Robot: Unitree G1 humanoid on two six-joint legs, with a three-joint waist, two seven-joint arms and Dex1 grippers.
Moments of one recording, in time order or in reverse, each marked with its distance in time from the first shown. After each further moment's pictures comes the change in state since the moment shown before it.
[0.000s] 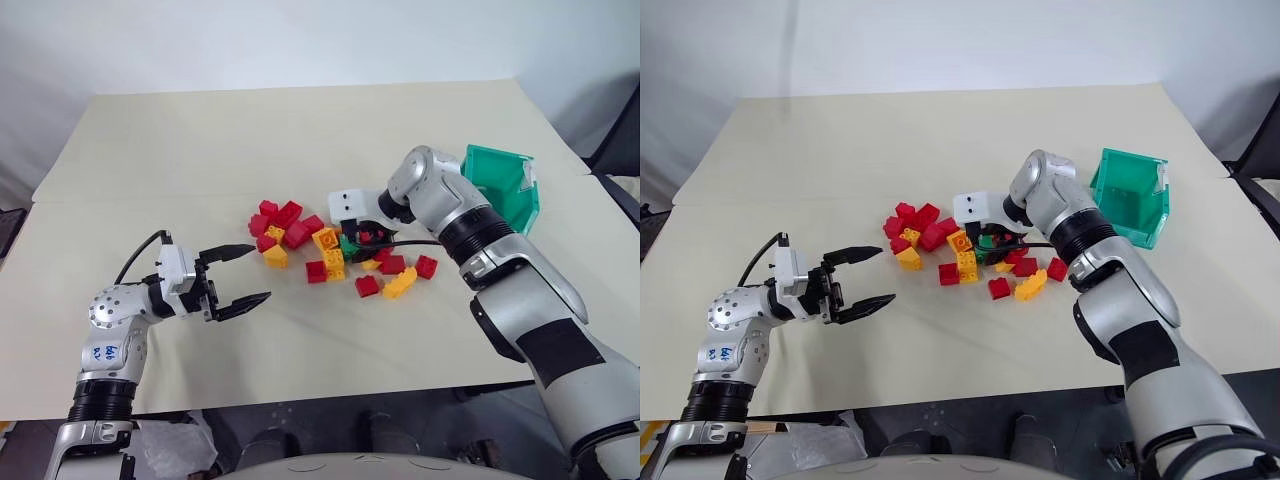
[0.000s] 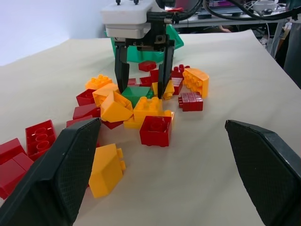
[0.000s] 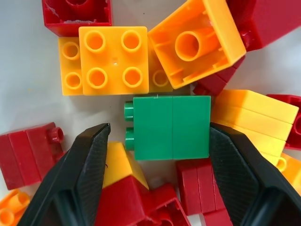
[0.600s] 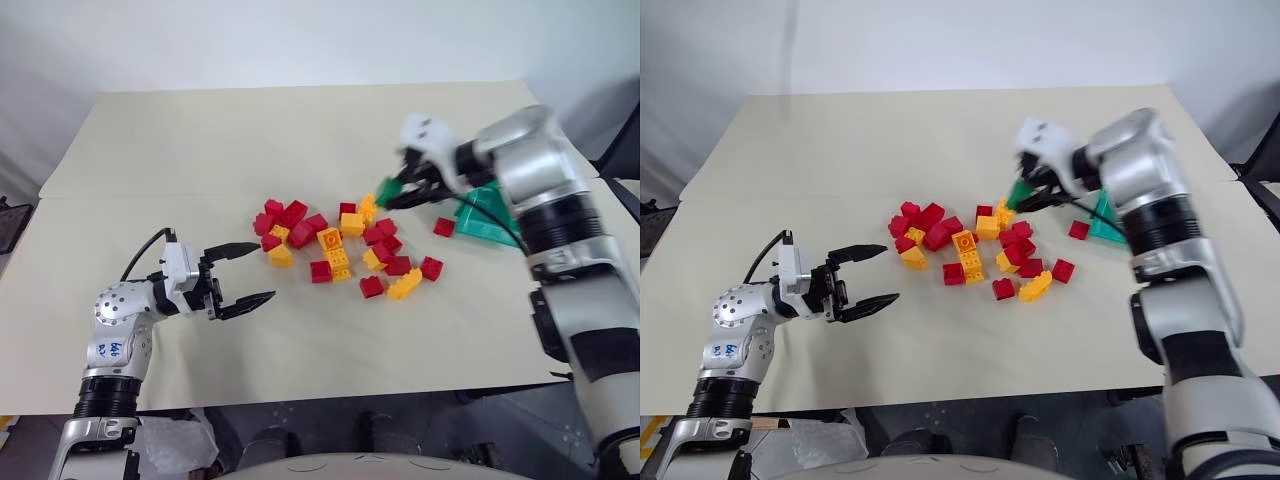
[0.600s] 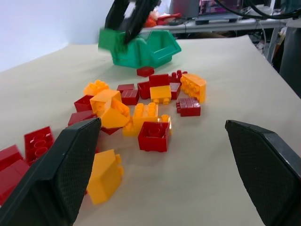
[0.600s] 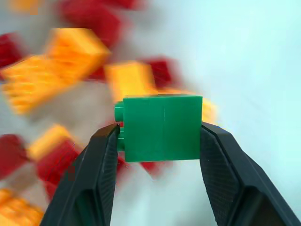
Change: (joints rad) left arm -0.051 -0.037 -0.022 0.000 -0.004 0.006 -0.017; right arm 0.096 -0.343 -0.383 -0.343 0.143 0.438 -0.144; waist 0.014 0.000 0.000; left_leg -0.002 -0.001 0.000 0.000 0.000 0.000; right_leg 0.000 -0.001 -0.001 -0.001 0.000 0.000
